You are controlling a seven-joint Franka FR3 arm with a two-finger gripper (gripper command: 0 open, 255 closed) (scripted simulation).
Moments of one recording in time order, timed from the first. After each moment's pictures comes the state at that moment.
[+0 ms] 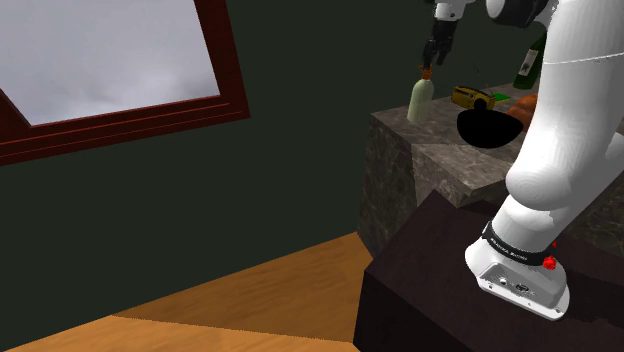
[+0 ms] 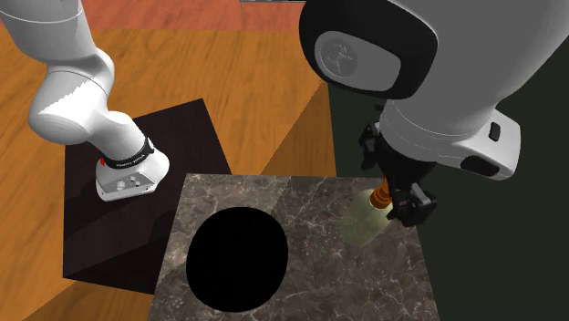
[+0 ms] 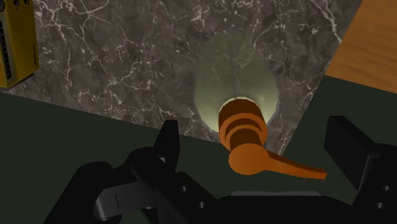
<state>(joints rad) -0.31 0.33 -0.59 -1.53 0.24 1.84 -0.79</state>
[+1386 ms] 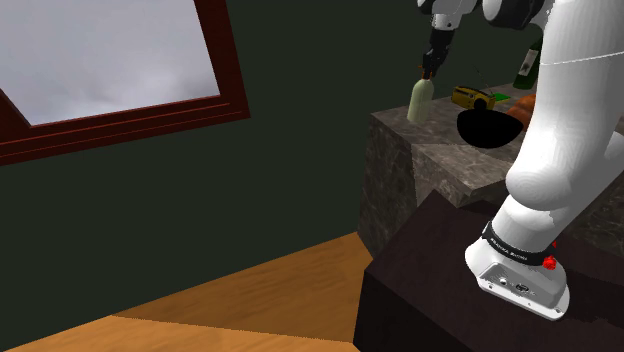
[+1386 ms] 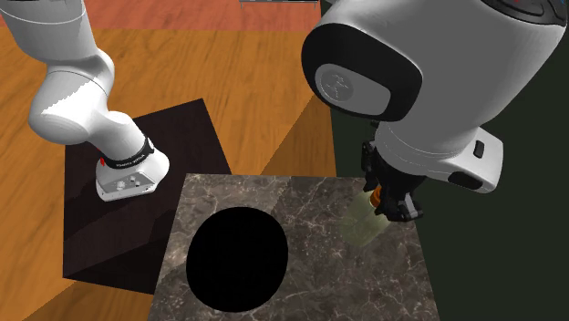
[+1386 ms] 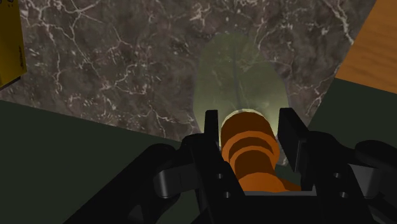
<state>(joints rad) -0.31 0.35 -0.59 -1.58 0.25 1.91 -0.80</state>
